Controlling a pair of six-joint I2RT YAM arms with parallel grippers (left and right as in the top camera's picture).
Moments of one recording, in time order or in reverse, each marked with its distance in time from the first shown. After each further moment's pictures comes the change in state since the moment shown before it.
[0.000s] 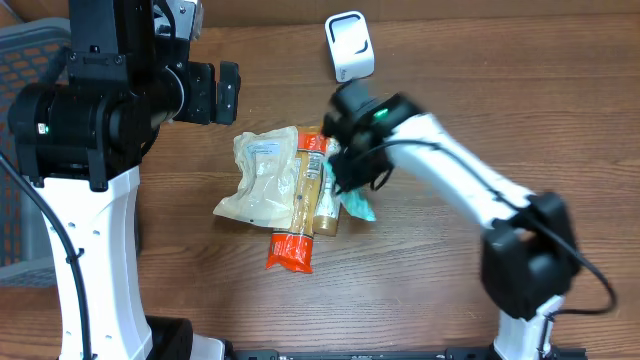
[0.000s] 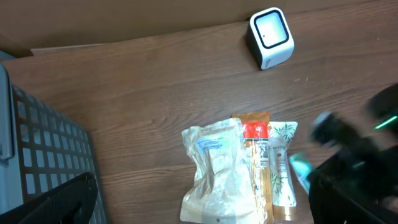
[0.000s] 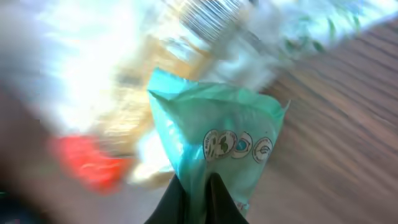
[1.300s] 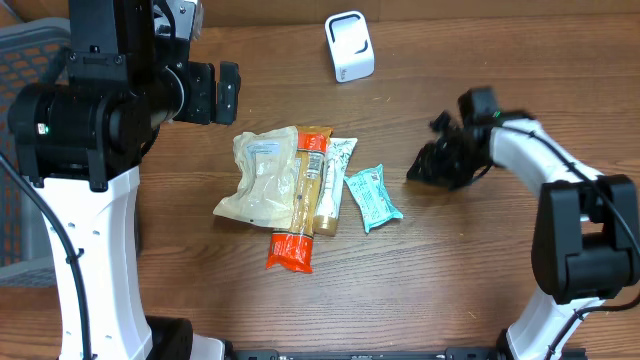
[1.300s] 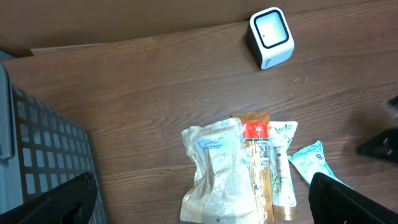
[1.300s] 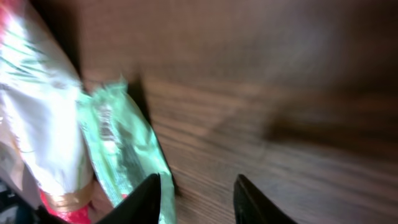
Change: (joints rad) left arm 0.000 0.000 0.000 0.000 0.000 0.000; right arm -0.441 -0.024 -0.360 0.234 -0.140 0.112
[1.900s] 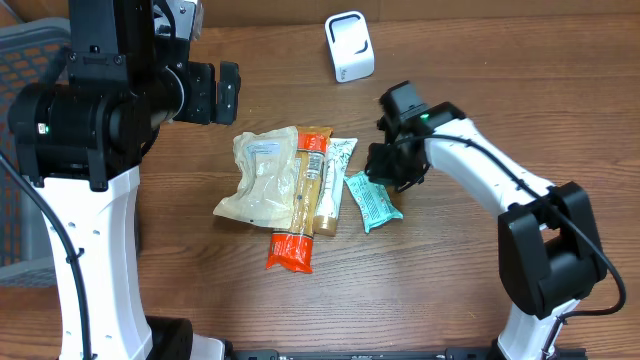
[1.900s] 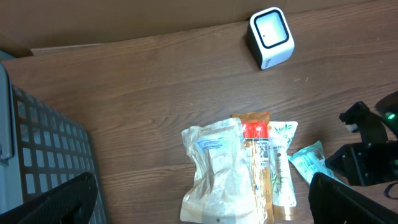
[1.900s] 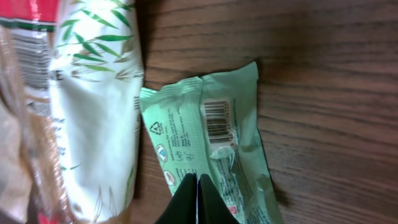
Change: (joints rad) left arm 0.000 0.000 0.000 0.000 0.000 0.000; right arm 0.336 0.000 0.110 -0.039 0.274 0.310
